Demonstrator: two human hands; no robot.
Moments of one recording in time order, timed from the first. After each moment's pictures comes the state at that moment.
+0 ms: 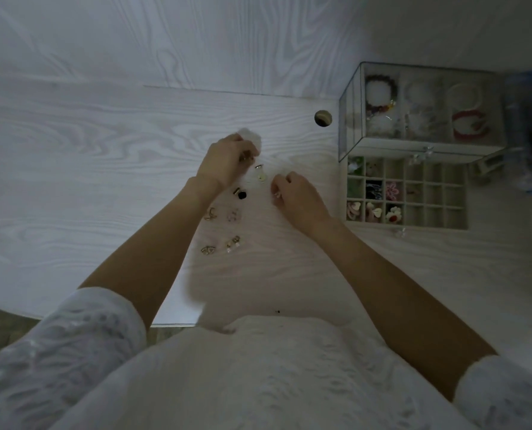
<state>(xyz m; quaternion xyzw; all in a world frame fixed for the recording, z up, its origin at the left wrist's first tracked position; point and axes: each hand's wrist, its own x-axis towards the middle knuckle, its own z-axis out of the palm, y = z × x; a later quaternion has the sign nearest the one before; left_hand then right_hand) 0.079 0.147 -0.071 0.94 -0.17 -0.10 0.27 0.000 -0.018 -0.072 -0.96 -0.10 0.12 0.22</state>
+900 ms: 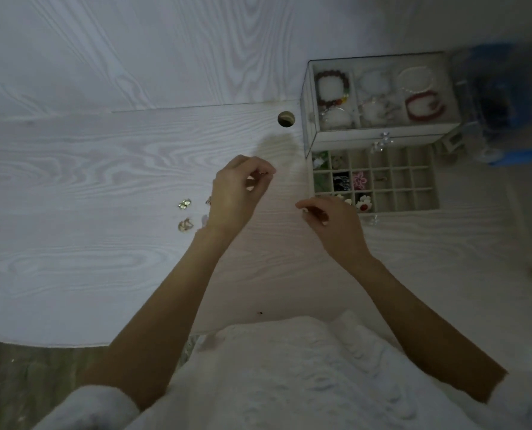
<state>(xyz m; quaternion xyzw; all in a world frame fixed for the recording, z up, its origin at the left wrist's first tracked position) 0.003 0.073 -0.018 0.88 -0.15 0.01 0.46 -0.076 -0.099 -0.036 -0.90 0.06 0.01 0.43</state>
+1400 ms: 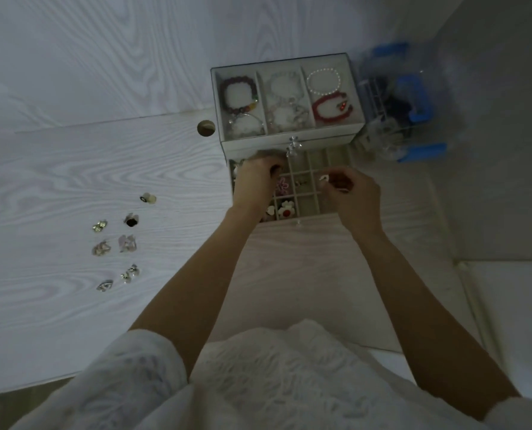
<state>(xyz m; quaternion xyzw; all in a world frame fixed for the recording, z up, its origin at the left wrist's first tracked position) 0.016 -0.103 -0.052 0.91 -0.19 -0.02 0.36 -0.072 -0.249 -0.027 -0.83 0.24 -0.09 0.49</state>
